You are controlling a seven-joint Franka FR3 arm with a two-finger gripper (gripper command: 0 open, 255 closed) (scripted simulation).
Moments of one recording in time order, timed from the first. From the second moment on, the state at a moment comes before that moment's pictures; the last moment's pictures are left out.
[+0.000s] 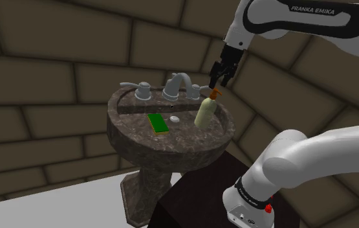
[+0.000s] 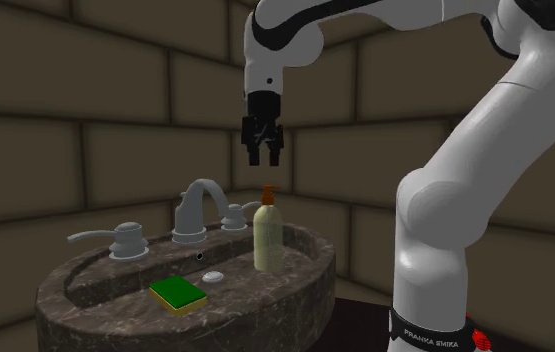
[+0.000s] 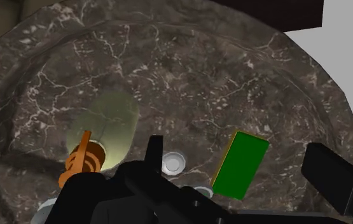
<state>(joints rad) -0.06 -0.66 -0.16 -2.38 -0.03 1.68 -0.03</state>
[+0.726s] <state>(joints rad) -0.13 -0.47 -0.33 -2.36 -0.13 1.89 -0.20</state>
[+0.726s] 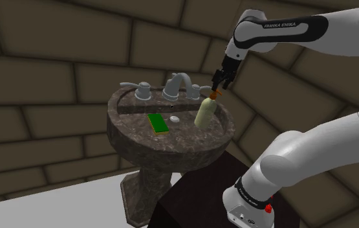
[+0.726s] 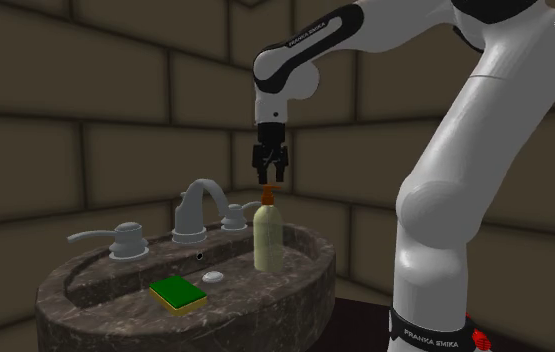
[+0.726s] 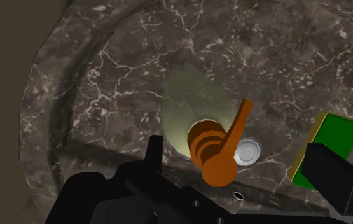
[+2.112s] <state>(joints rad) -0.13 -0.44 -0.35 -2.42 -0.14 1.97 -0.21</state>
